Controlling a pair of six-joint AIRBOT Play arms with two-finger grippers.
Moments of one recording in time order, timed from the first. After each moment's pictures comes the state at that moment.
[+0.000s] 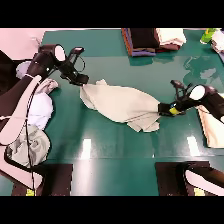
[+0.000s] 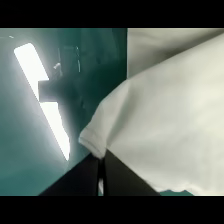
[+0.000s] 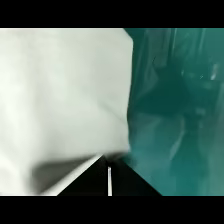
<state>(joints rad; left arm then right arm) -0.29 -1.67 1.72 1.44 -1.29 -1.52 0.05 -1.12 0.88 -1.33 1.13 1.67</state>
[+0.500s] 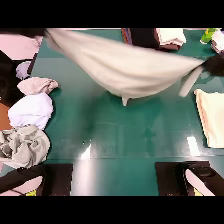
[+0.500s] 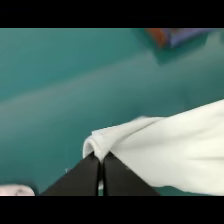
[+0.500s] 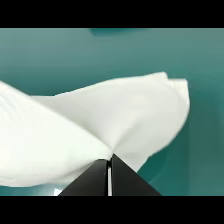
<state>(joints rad) -0.29 -1.14 1.91 1.51 -1.21 -1.51 -0.01 -0.80 1.42 -1.43 1.26 1.66</state>
